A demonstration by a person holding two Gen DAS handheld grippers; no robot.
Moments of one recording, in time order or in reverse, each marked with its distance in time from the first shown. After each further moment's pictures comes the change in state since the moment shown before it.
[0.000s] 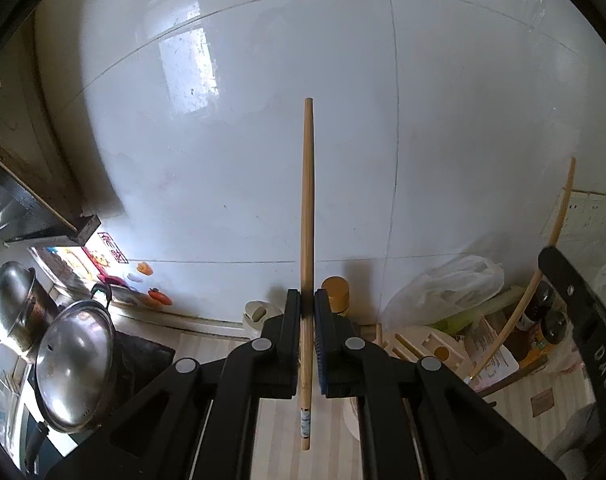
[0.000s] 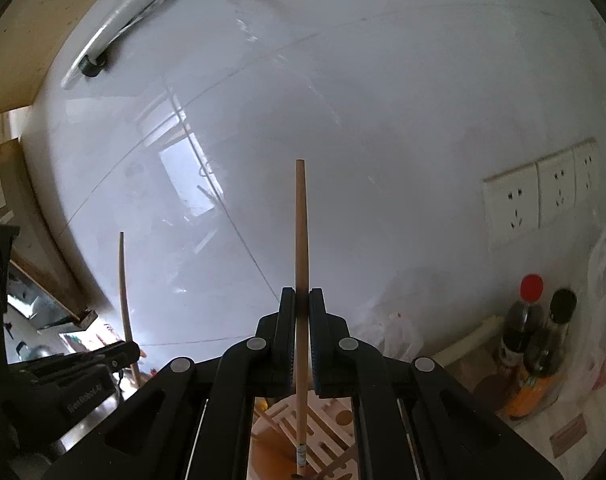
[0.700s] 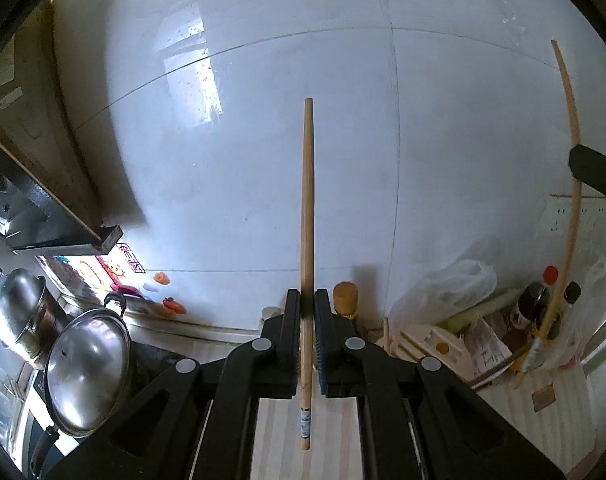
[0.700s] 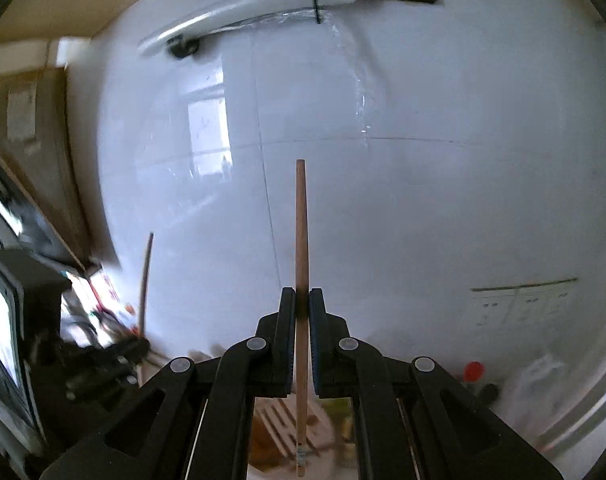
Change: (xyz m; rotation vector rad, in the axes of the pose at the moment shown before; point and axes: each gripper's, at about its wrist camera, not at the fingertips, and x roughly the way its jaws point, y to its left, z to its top) left arm -0.030 0.017 -0.005 0.023 -0.060 -0.002; right arm -0.051 0.080 0.074 -0.322 0.057 -0.032
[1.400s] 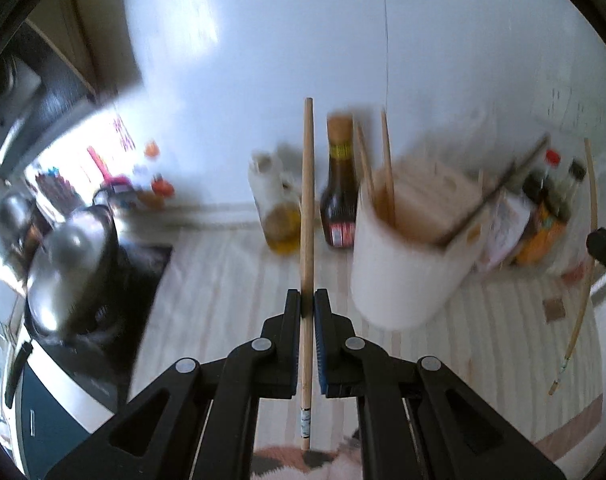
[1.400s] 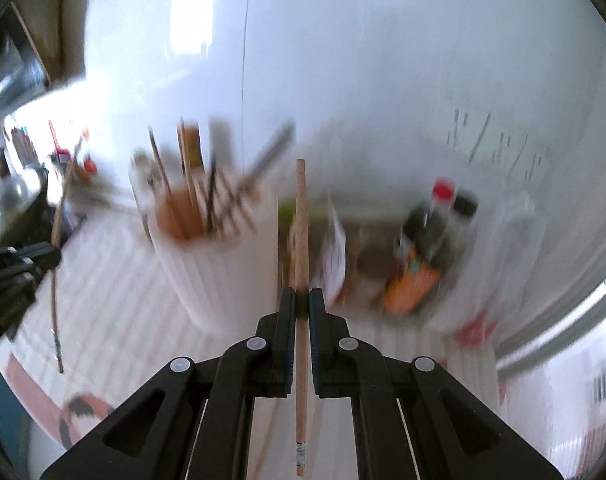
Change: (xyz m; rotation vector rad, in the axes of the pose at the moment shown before) left arm 0.002 -0.010 -0.132 -0.008 0.216 -0.007; right arm -0.024 -0.029 -0.163 -0.167 0.342 -0.169
